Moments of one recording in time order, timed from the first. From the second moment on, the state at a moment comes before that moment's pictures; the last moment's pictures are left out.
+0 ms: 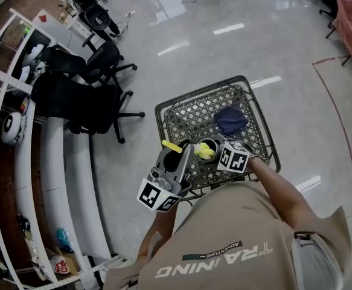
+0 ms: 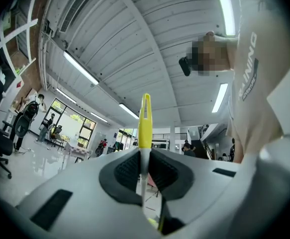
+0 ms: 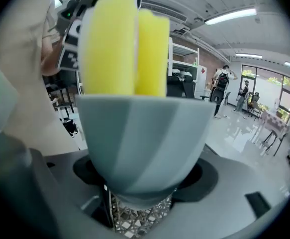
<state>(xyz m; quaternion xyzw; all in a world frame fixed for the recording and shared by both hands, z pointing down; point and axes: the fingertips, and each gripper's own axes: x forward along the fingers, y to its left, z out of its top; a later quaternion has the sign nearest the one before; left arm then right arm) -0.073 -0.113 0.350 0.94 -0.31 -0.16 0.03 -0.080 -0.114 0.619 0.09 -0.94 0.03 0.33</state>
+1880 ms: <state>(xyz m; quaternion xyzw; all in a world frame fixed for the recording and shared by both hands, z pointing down) -0.126 -0.104 0.406 0.88 -0.46 -0.05 0.11 -0.075 -0.190 0.864 0.13 -0.92 0.09 0.36</state>
